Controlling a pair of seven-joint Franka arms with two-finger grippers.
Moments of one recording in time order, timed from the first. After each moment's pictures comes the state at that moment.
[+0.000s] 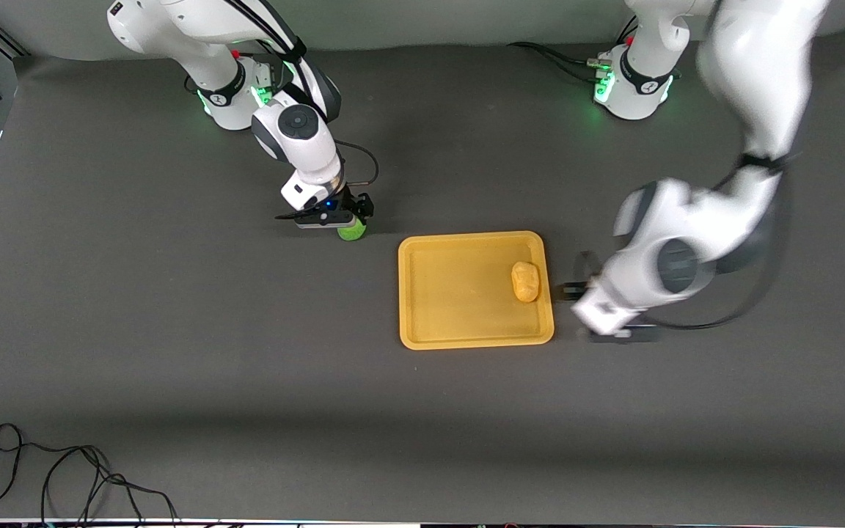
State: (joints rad) left arm -0.02 0.37 -0.25 -1.73 0.02 1.95 -0.29; right arm 0.77 0.25 -0.06 -2.50 -0.08 2.83 0.82
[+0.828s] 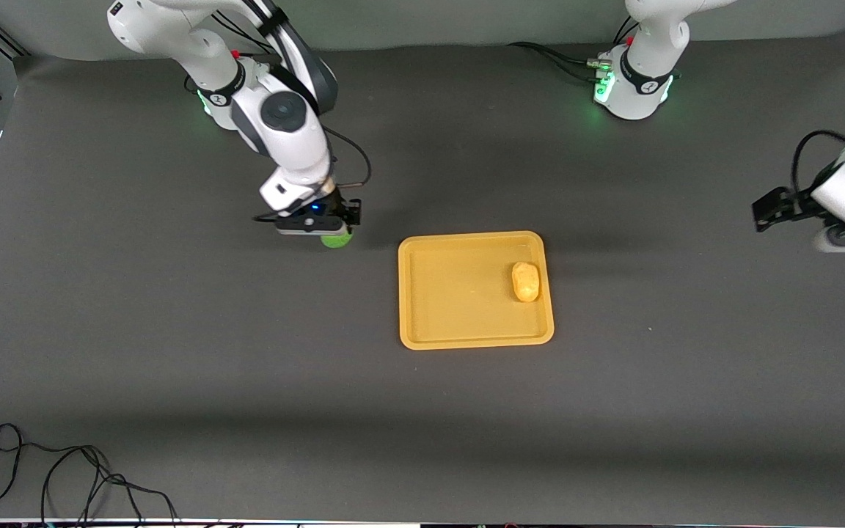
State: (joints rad) left arm 0.26 -0.07 -0.24 -1.81 0.10 1.75 0.07; right arm 0.77 0.06 -0.15 -2.20 -0.09 2.27 0.75
